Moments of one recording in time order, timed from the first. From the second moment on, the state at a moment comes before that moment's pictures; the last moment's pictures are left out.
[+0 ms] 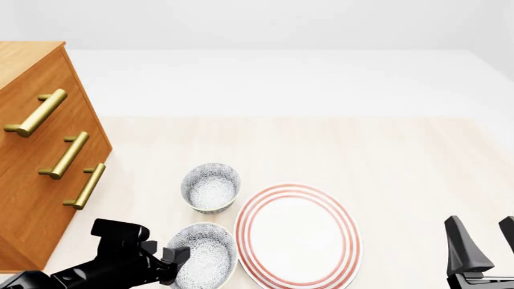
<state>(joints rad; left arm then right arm) -0.55 1.14 -0.21 -0.13 -0.36 0.00 0.00 -0.02 0.00 0.03</state>
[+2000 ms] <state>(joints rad) -0.68 0.66 -0.63 0.69 -0.30 0.01 0.00 -0.03 -0.01 0.03</state>
